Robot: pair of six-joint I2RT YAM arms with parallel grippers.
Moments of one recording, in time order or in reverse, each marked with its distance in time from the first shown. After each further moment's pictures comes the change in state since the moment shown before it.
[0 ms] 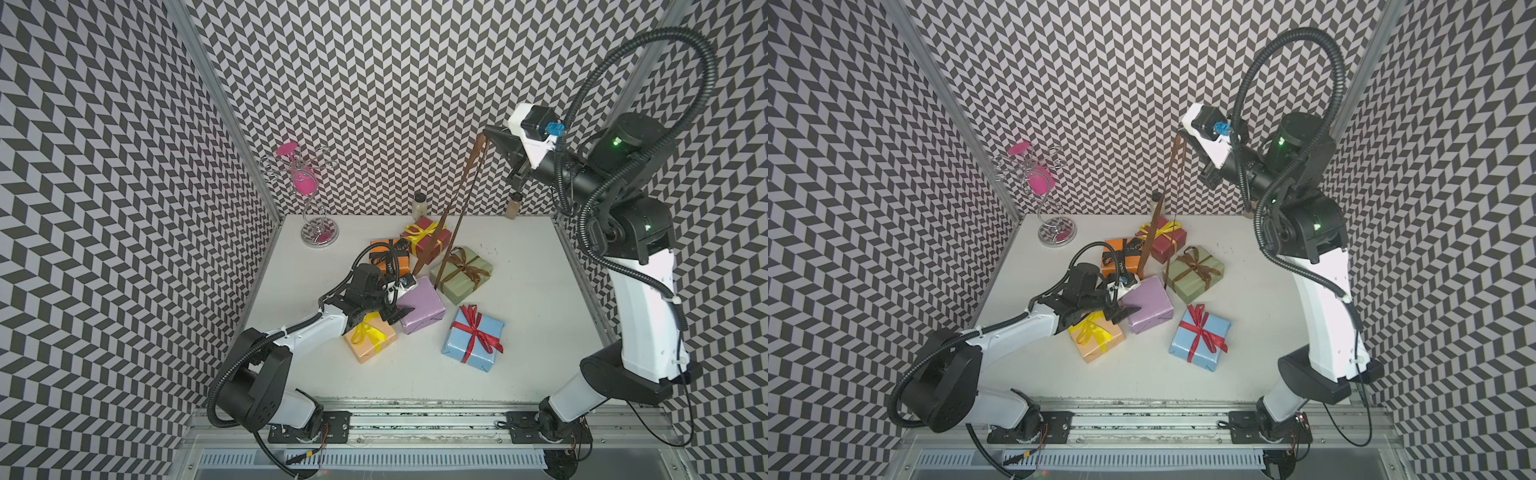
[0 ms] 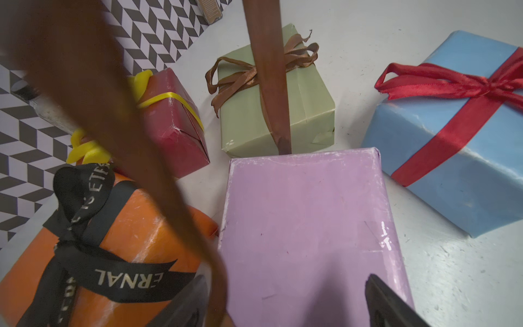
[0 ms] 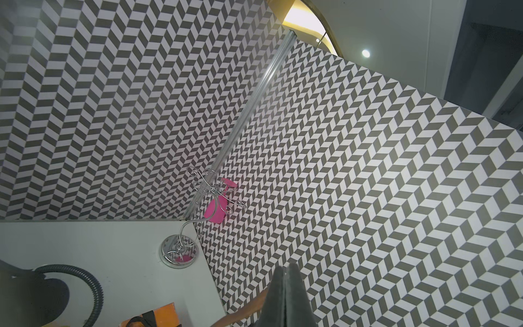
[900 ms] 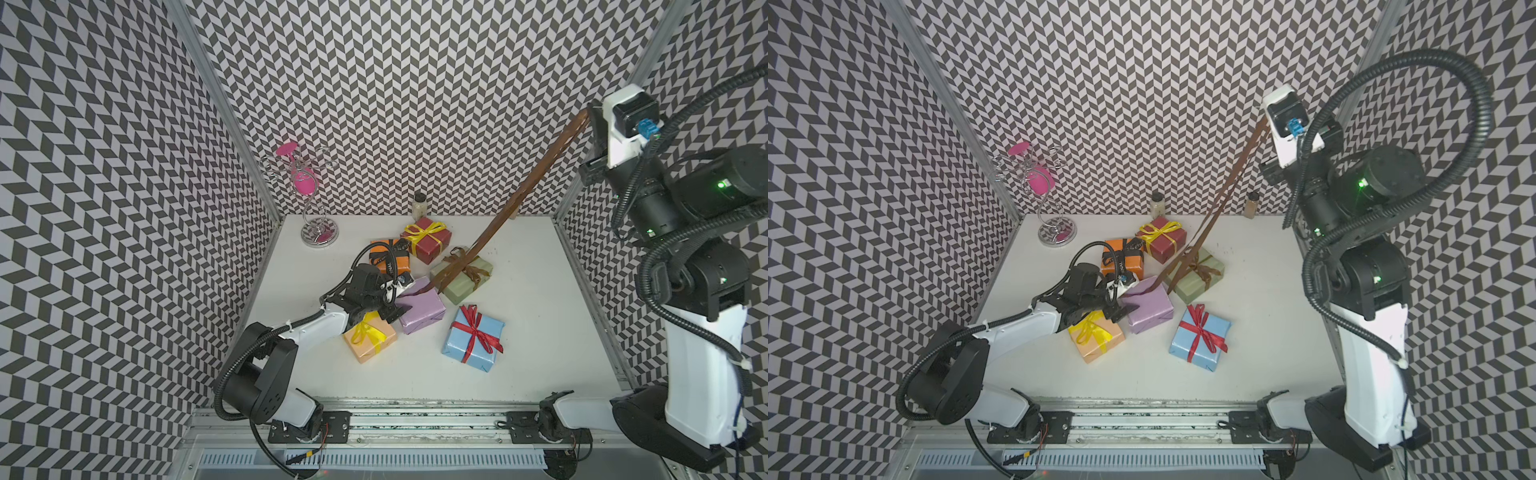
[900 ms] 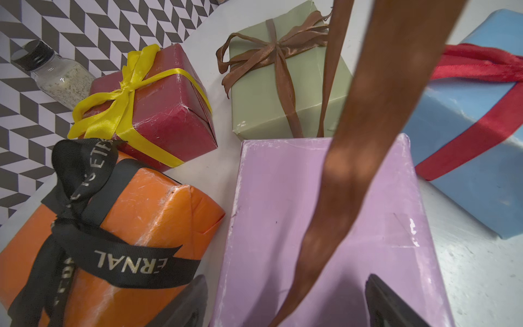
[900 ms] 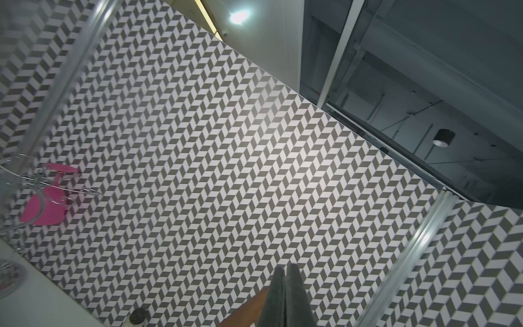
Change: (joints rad) left arm 0.027 0.035 -0.001 0.027 -0.021 -0.019; right arm -0.077 -0.280 -0.237 0.188 0.512 -0.084
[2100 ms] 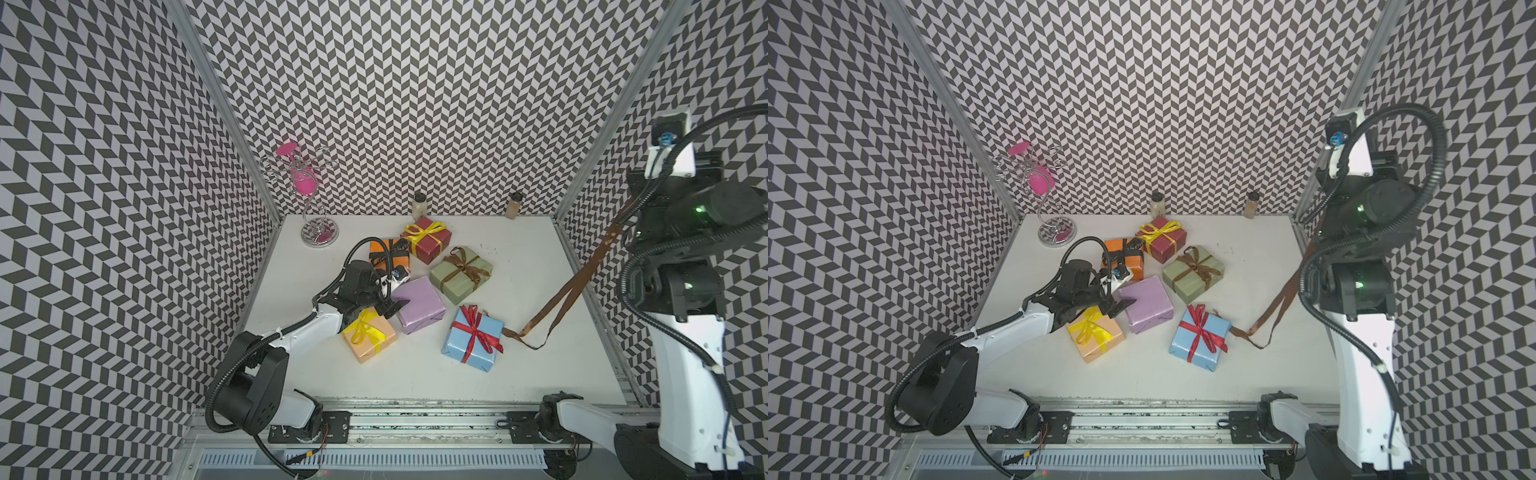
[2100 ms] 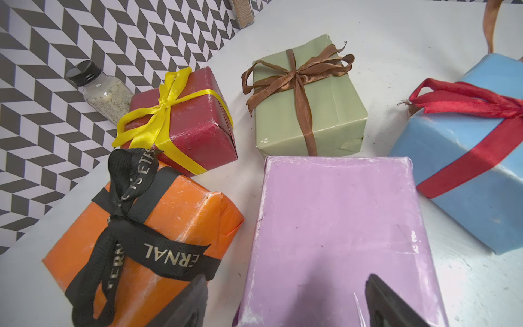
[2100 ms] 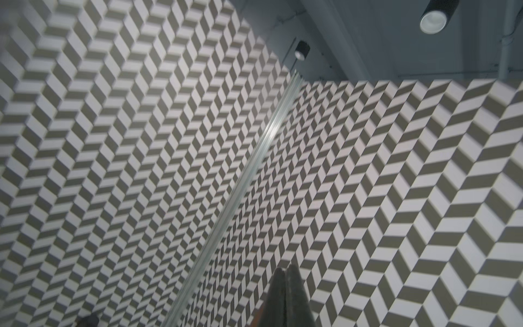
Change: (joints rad) left arm 0.031 -0.066 0.004 -0.006 0.021 -0.033; right arm -0.381 -0.166 -0.528 0.314 0.319 -0.040
